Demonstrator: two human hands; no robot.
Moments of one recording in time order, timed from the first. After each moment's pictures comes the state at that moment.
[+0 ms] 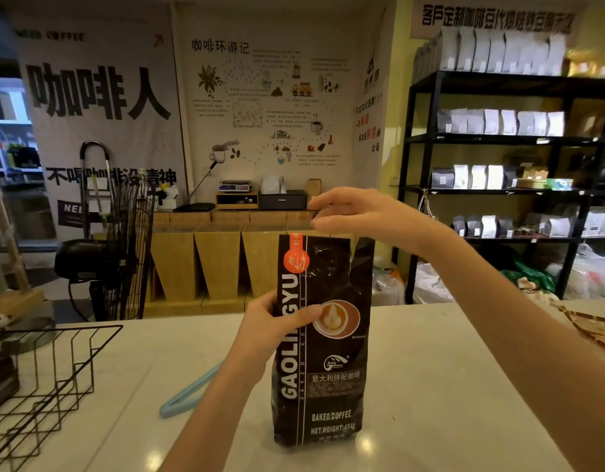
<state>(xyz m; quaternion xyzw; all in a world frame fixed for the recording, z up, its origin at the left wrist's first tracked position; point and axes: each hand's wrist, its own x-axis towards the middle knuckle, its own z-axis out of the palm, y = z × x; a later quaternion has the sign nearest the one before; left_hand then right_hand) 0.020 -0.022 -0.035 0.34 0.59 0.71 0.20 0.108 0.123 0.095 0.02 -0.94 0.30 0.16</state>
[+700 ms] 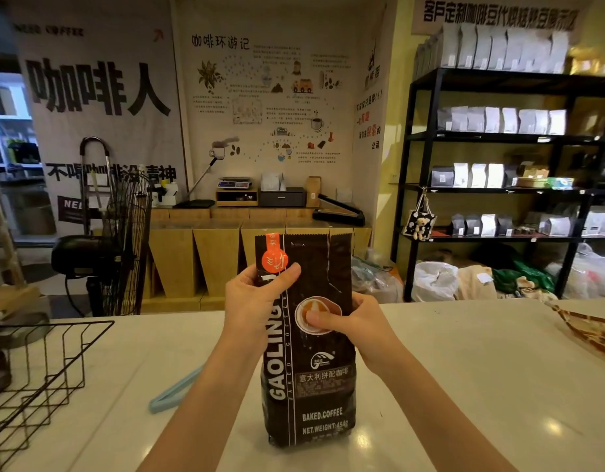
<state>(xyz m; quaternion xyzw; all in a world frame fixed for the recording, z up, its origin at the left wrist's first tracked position) 0.029 -0.009 -0.014 0.25 0.50 0.82 0.12 0.109 0.115 -0.047 -0.12 -0.72 0.64 0.26</state>
